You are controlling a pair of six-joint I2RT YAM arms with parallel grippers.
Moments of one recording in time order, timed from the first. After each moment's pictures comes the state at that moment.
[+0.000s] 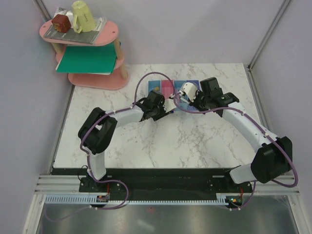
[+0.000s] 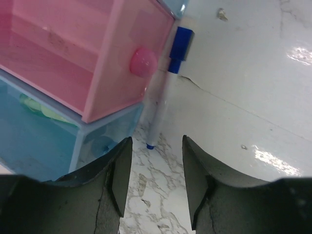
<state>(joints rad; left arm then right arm) -0.66 1.91 1.21 -0.14 0.05 0.58 0.40 1.42 1.21 -0.65 -0.11 -0.64</state>
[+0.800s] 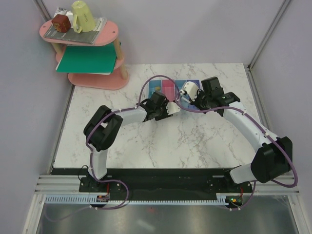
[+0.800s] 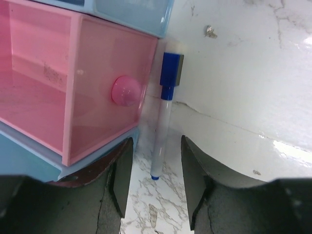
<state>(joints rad) -0.68 1.98 1.23 -0.05 0.05 0.72 0.38 1.42 1.21 -0.65 -0.11 -0.64</state>
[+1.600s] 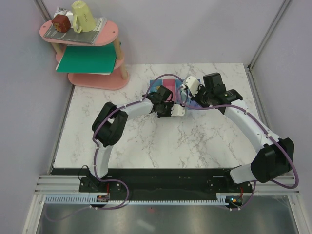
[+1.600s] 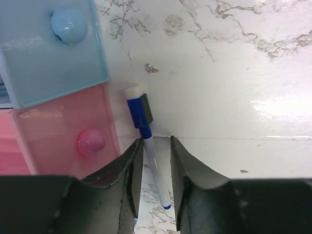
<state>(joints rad) -0.68 2.11 1.51 -0.41 0.27 1.02 0.37 1.42 1.27 -0.65 -0.11 -0.62</state>
